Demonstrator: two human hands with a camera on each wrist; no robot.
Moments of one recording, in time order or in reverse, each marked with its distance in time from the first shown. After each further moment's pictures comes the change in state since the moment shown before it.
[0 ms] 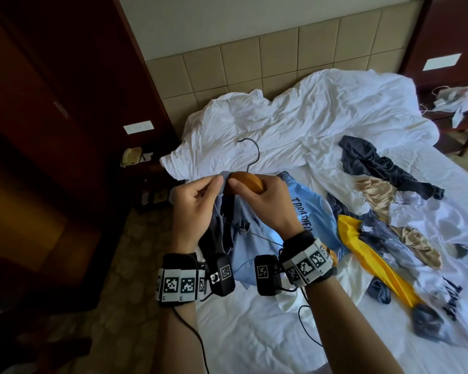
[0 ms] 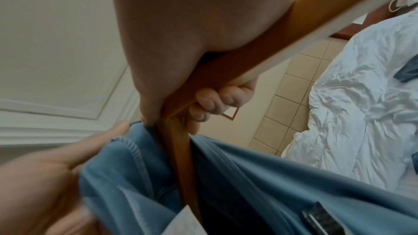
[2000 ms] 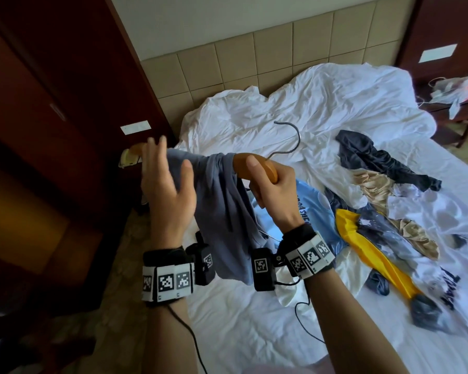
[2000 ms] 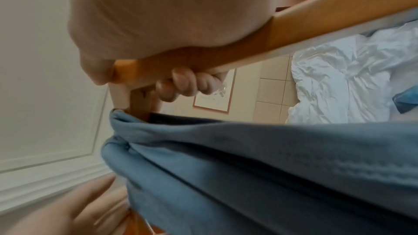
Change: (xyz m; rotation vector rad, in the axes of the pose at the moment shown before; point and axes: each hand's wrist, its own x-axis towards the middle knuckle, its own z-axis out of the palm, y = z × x) left_hand 0.011 0.014 -0.017 0.466 0.195 0.025; right_hand -0.017 -0.026 -0.021 0.416 0.130 -0.030
